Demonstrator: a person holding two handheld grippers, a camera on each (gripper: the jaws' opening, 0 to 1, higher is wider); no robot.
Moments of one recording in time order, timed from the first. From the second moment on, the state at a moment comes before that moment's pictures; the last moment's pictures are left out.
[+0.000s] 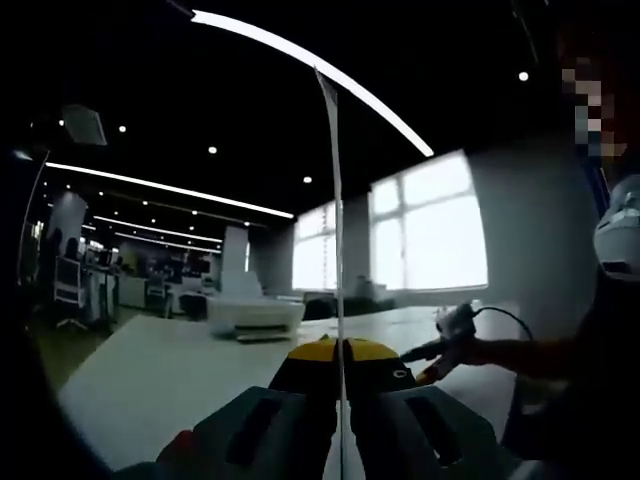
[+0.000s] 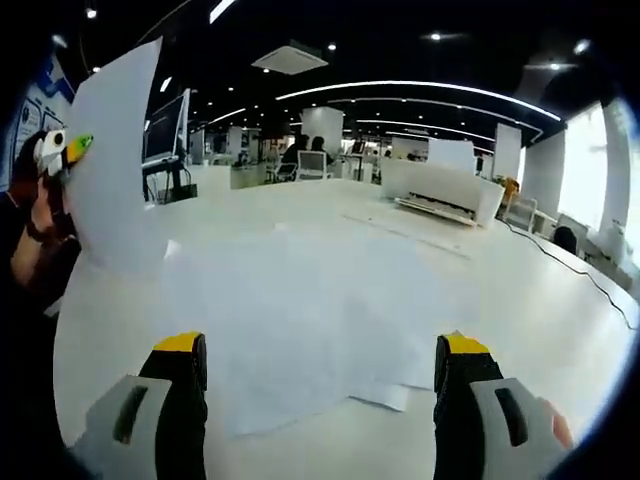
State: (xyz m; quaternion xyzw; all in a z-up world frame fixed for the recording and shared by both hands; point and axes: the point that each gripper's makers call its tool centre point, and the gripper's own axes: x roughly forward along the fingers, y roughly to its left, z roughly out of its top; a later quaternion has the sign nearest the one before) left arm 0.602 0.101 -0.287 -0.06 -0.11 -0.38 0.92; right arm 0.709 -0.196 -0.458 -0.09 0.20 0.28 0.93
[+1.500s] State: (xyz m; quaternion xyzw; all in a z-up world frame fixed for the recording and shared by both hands) left arm 0.601 0.099 -0.288 -0.06 -0.10 -0.38 0.92; right arm 0.729 -0.190 -0.489 -0.06 0.21 0.30 0.93
